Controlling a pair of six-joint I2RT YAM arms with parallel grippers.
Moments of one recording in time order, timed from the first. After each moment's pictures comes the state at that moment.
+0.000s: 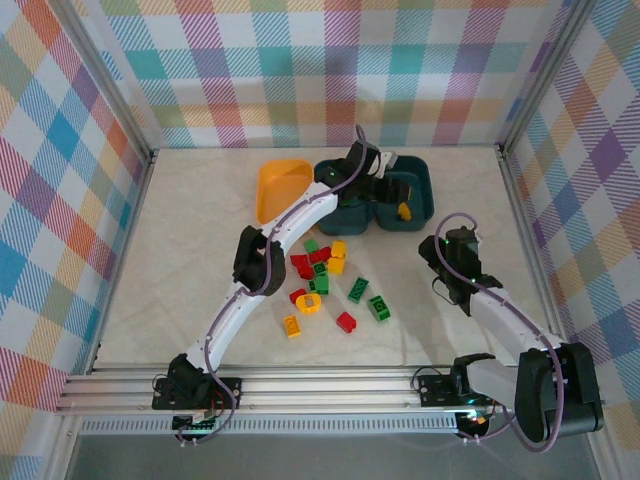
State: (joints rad) left arm -0.68 2.66 2.63 -0.61 0.43 -0.45; right arm 0.17 1.10 0.48 -0.06 0.08 0.84
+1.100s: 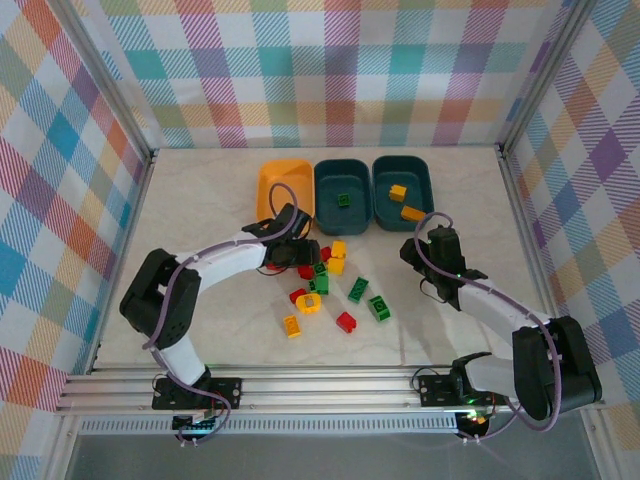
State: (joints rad) left arm -0.62 1.72 1.10 -0.46 -0.01 -0.67; right arm 0.28 1.22 0.51 -0.02 0.06 0.77
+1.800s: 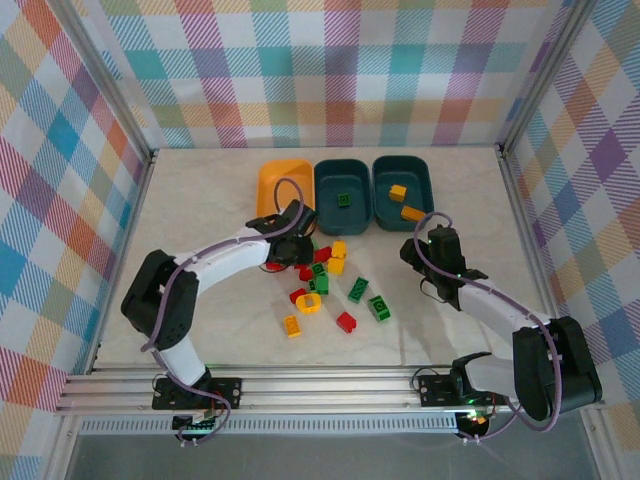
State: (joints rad) left arm -0.66 1.69 1.21 -0.61 -0.11 -0.63; right arm 0.28 1.22 0.51 -0.02 0.05 0.75
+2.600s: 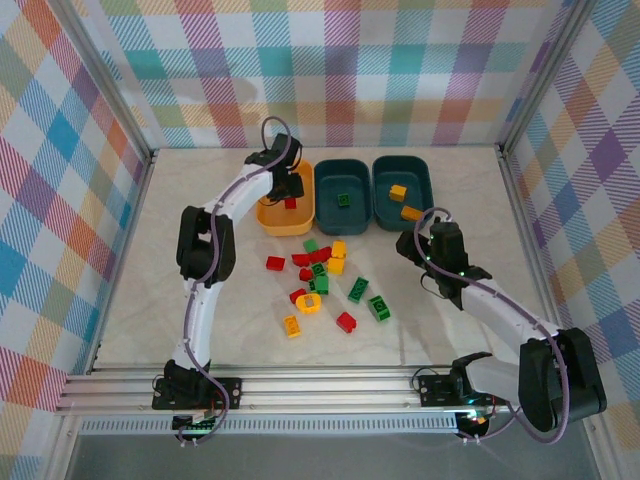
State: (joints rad) left arm -0.37 2.31 2.07 -0.82 -0.09 -0.48; right arm 0.31 1.16 0.56 -0.05 0.02 0.67
